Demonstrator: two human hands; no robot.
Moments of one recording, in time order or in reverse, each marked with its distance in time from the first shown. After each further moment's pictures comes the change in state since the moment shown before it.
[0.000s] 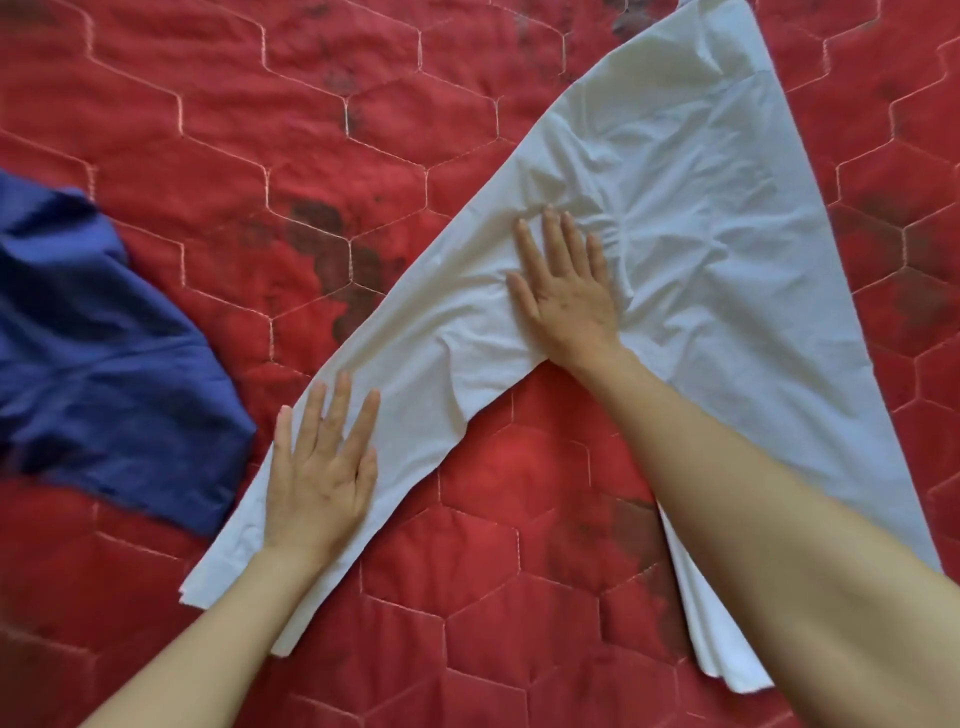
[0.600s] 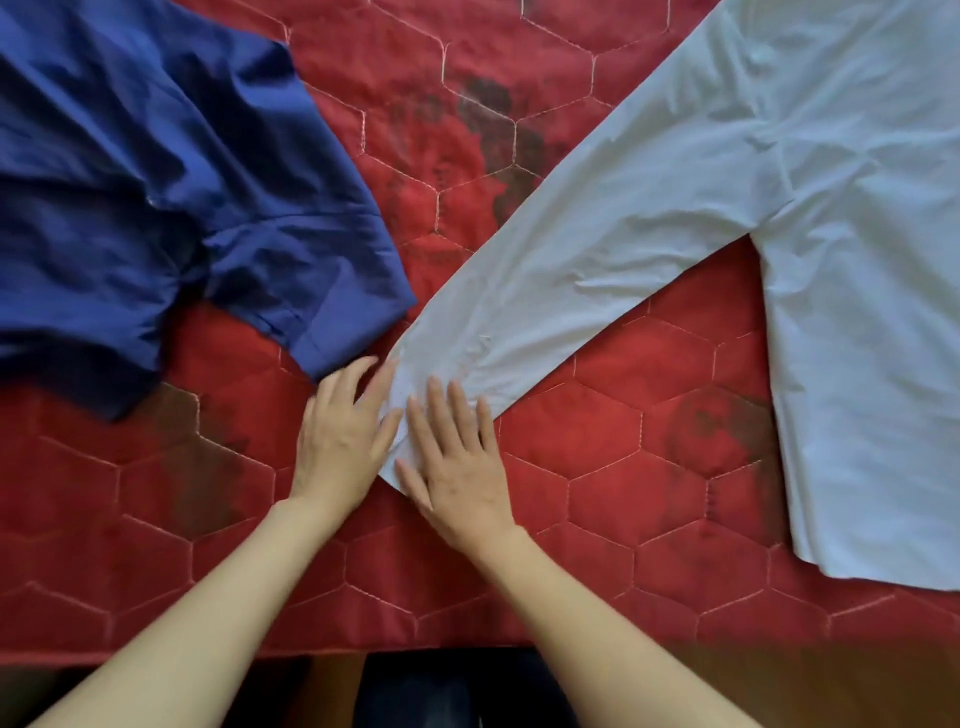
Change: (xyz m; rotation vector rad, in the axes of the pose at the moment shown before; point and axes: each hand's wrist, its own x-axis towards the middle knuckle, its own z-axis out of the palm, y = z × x) left_hand -0.112 -0.078 -0.055 -0.209 -0.077 -0.187; right_hand -0.252 -0.254 0.084 0.216 -0.033 -0.294
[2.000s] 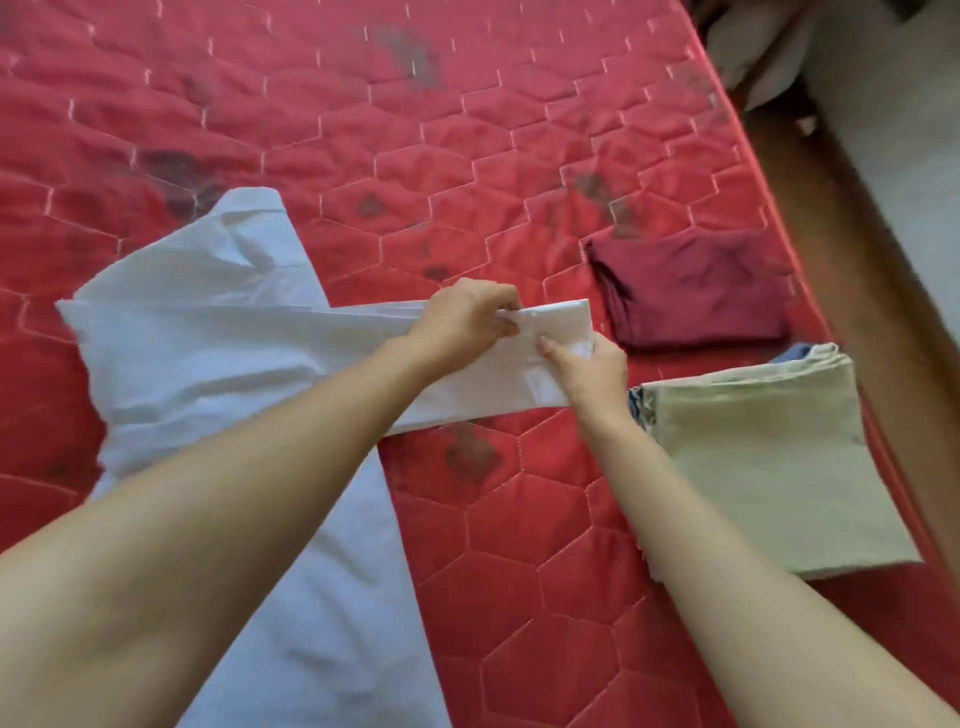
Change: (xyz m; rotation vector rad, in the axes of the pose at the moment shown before) left_hand 0.393 0.709 0.095 -0.309 -0.076 0.478; right_hand -0.012 0.685 -0.409 0.857 0.640 0.804
